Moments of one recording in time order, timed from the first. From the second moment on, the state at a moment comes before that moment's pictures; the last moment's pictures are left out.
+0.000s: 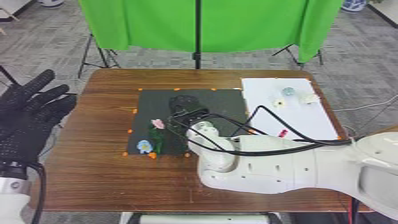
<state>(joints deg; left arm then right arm) 141.5 -50.7 -114.5 -138.1 23.9 14.3 19.0 -27.0 -67.9 -12.2 -92.3 -111.8 21.7 52.7</state>
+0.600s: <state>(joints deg) 140.6 -50.7 -114.4 -137.8 24.0 13.1 17.9 -25.4 -68.9 -15.4 -91.9 -117.8 20.0 56.1</state>
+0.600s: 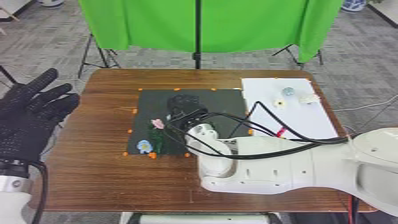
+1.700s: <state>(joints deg) 141.0 -51.6 -114.4 -137.9 24.2 13.0 16.5 -25.1 -65.9 -7.6 -98.0 -113.6 24.0 56.1</state>
